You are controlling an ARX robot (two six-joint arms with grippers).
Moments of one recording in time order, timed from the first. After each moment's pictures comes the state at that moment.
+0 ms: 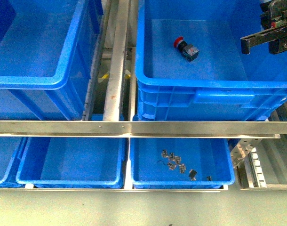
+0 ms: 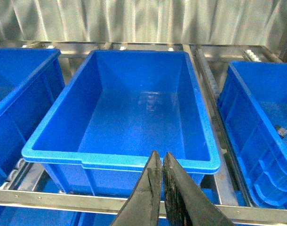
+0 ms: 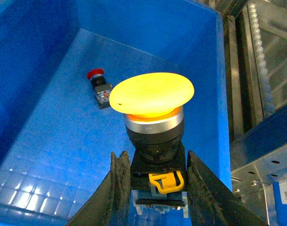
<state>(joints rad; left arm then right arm) 0.00 0.14 0.02 0.14 0.00 -0.01 0.29 1.62 0.64 0.69 0.27 -0.25</state>
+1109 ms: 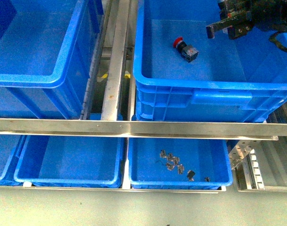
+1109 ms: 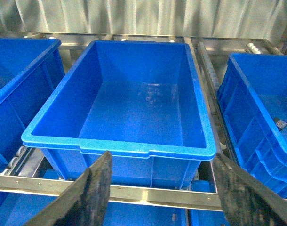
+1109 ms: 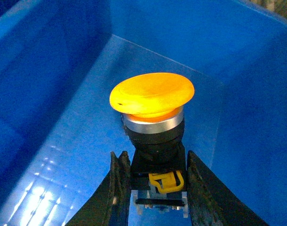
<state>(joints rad) 0.00 0.01 0.02 0.00 0.00 -0.01 0.24 1.96 1.07 0.54 0.09 -0.27</state>
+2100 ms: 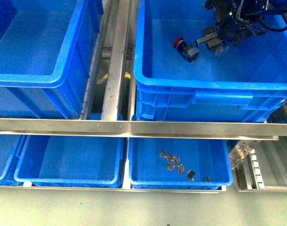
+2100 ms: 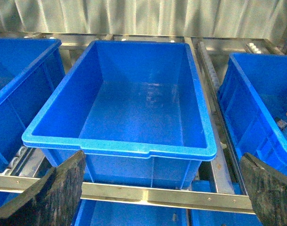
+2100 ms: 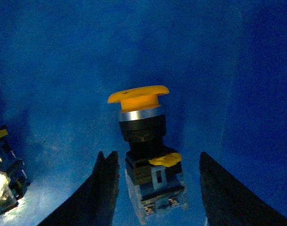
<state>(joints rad) 0.00 0.01 0.02 0.00 0.00 -0.01 0.14 2.77 2.30 -0.22 0.26 -0.29</state>
